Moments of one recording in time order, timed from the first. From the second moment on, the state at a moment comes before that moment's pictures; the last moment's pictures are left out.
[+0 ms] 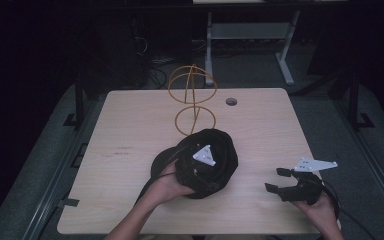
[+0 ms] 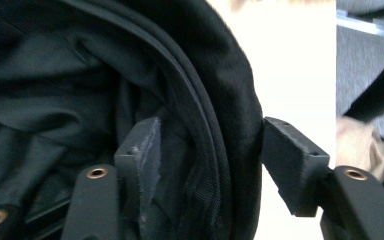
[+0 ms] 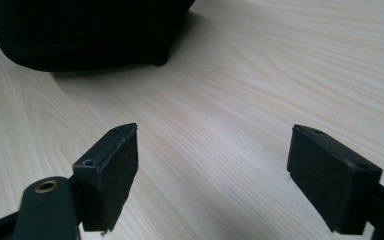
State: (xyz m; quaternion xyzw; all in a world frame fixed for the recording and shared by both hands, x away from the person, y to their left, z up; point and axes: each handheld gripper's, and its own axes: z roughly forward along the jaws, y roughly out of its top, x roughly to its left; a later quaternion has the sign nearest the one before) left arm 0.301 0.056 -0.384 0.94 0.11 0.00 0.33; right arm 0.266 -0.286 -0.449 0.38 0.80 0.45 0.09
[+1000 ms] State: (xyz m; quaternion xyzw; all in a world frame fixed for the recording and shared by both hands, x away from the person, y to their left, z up) left arm 0.308 0.058 -0.354 0.92 0.07 -0.05 0.37; right arm 0.255 -0.267 -0.431 0.35 0.80 0.48 0.12
